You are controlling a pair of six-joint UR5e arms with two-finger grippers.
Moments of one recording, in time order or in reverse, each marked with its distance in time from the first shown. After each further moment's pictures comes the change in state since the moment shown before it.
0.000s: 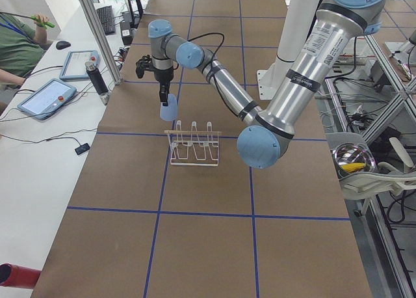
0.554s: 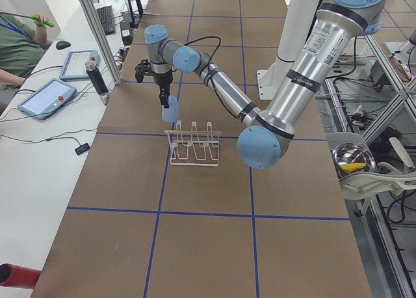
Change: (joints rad) left arm -0.005 0.005 0.011 -0.003 -0.072 0.000; right arm 0.000 0.003 0.002 0.000 -0.002 0.001
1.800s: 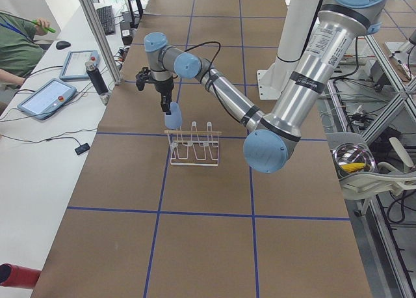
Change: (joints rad) left arm -0.009 0.041 0.011 0.004 -0.006 0.044; right arm 0.000 0.004 0.002 -0.002 0.002 0.001
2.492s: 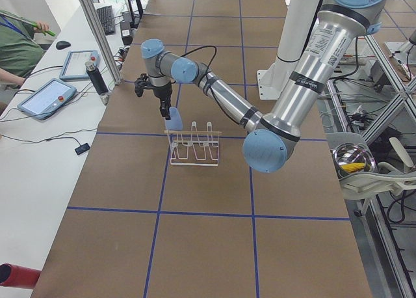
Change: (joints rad) left arm 0.006 -0.002 0.053 -0.010 -0.002 -0.001; right arm 0.000 0.001 0.003 0.000 0.002 0.000
